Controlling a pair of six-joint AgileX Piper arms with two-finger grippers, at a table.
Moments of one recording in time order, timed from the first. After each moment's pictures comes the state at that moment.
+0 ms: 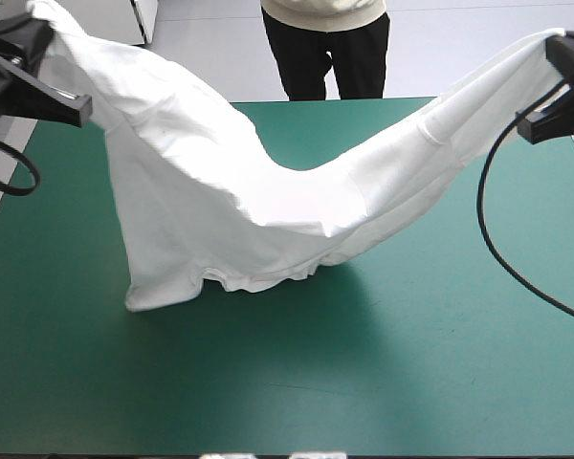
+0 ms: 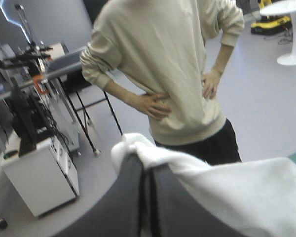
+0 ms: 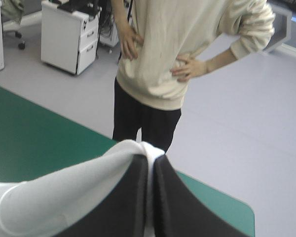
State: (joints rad) left arm -0.26 1.18 -1.96 -0.01 0.82 0.32; right arm 0.08 1.26 -2.26 0.19 1.25 -0.34
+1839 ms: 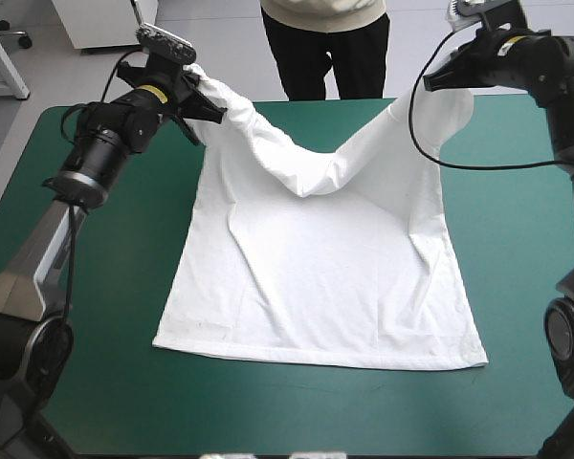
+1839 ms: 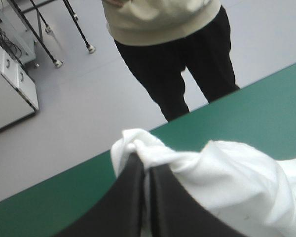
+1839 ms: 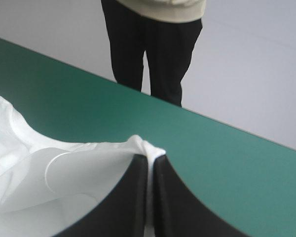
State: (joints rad) left arm -0.26 1.77 -1.76 -0.01 0.42 0.31; right arm 0.08 1.80 -2.14 0.15 0.95 -0.35
